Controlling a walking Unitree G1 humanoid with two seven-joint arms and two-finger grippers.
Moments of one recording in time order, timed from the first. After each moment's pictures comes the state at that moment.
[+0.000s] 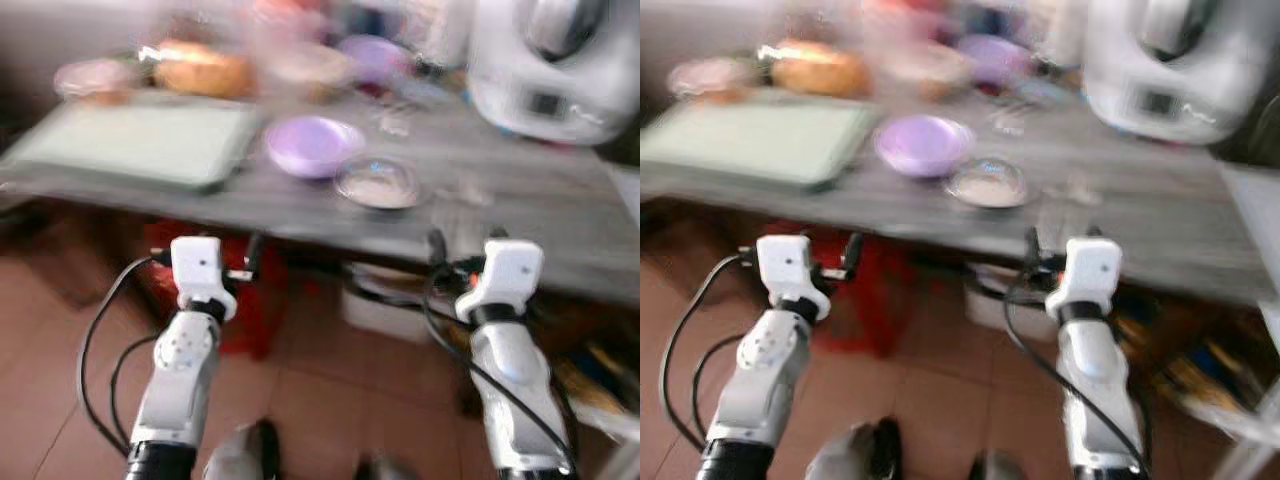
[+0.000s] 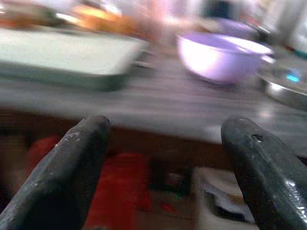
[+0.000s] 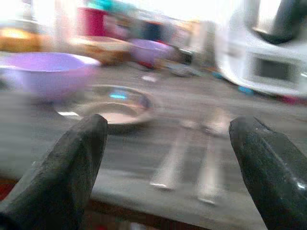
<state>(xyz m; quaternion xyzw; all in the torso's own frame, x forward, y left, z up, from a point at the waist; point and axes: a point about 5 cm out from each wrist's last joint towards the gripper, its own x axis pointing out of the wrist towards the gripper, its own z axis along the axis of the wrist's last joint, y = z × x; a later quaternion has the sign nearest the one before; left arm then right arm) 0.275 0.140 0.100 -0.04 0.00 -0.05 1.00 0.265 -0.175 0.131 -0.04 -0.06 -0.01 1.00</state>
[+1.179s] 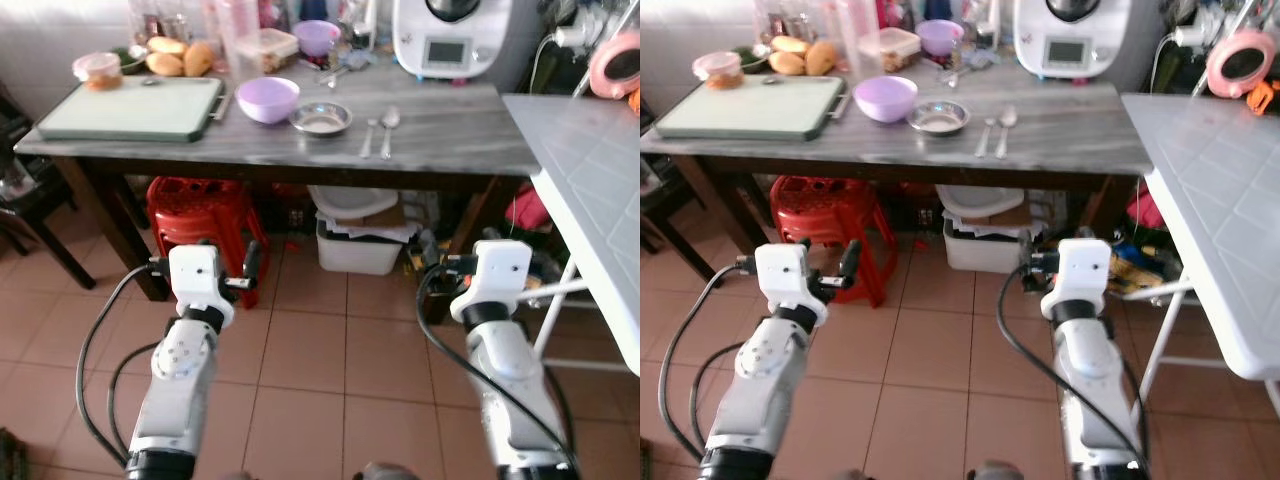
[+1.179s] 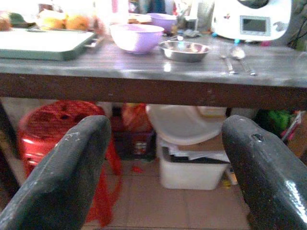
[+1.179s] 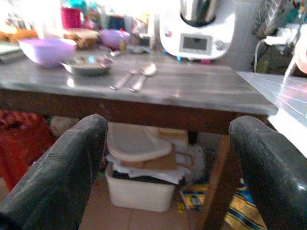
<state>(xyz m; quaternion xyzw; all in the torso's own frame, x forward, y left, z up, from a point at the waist) 0.270 0.136 0.091 -0.04 0.00 -0.07 1.00 0.260 -0.176 0.115 -0.04 -0.03 -0.01 1.00</state>
